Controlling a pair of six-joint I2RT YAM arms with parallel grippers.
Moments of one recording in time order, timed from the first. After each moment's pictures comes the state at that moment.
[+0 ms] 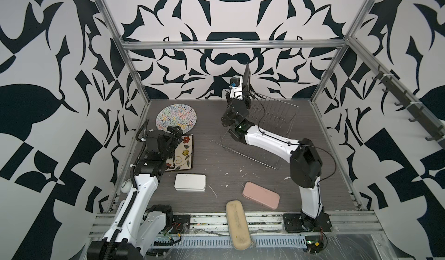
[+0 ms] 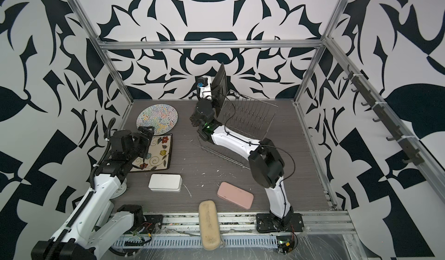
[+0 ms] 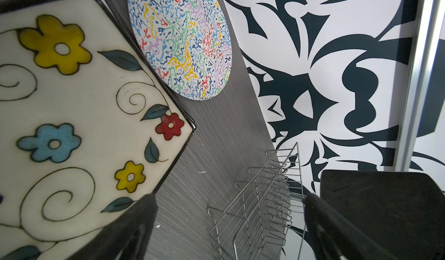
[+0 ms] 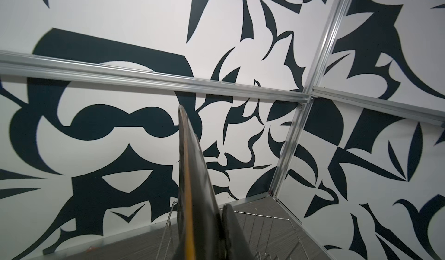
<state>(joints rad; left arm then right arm) -0.10 0.91 0.69 -0.28 0.06 -1.18 0.82 1.94 1.65 0.70 1.19 -0.47</state>
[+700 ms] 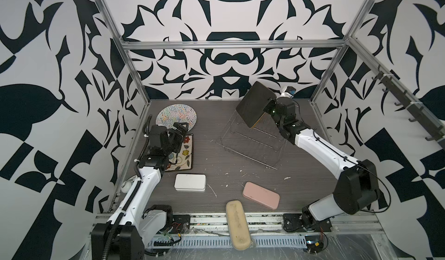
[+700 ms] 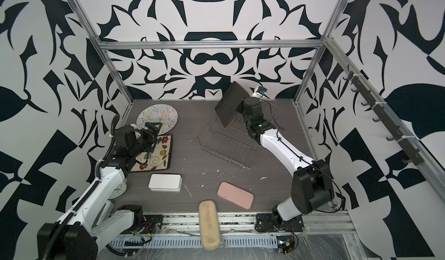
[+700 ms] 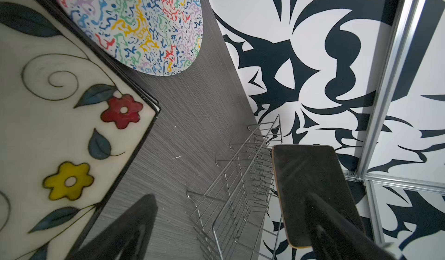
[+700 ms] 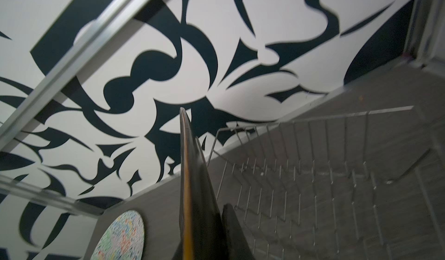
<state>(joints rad) -0.10 1.02 0.69 -0.11 0.25 -1.18 0.39 1.51 1.17 0.07 0.23 0.75</state>
